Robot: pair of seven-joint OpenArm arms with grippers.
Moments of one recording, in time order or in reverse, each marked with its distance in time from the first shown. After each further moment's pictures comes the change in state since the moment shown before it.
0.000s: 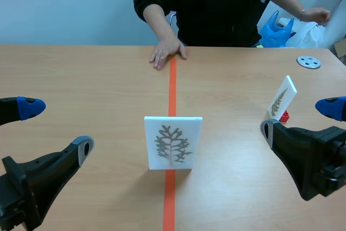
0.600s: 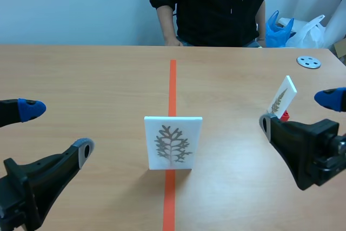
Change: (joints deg) left arm 0.0 0.0 0.0 0.0 0.0 0.0 0.9; right arm 4.3 0.4 -1.3 -1.0 -3.5 0.0 -1.5
